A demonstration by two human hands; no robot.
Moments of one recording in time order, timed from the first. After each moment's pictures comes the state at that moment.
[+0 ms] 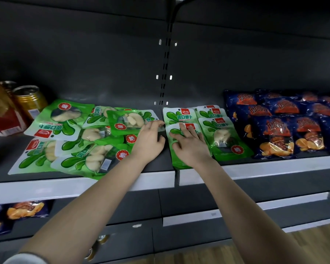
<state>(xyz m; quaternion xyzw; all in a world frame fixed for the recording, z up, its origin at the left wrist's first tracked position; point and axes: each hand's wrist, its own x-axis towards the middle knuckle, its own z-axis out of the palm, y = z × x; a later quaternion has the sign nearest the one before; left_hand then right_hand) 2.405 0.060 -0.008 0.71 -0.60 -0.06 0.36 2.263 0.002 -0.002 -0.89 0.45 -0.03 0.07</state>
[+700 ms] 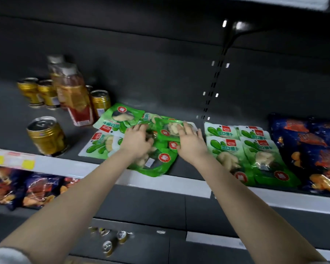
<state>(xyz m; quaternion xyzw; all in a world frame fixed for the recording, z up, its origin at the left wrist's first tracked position) 2.513 0.144 0.012 0.85 -0.47 -0.01 0.23 2.371 0.026 0.015 -0.94 0.35 -0.06 0.01</state>
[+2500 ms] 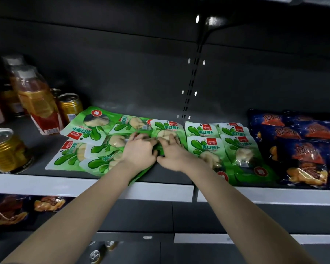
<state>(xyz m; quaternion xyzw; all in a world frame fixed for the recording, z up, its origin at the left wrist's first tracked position) 2.466 0.102 0.002 0.80 -0.59 0.08 0.09 2.350 0.030 0.022 -0.92 0.35 0.05 0.17</state>
